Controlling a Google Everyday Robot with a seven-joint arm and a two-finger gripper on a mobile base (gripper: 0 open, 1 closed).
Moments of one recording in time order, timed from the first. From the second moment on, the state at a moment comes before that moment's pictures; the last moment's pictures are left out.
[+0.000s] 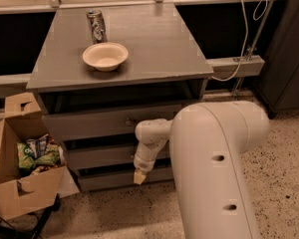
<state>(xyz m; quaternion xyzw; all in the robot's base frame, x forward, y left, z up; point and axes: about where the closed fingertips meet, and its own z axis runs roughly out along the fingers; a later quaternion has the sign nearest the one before) 0.562 0.050 0.391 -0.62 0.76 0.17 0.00</state>
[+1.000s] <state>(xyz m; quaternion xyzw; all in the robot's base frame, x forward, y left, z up) 0.424 -0.037 0.555 -0.64 0.75 0.07 -0.15</state>
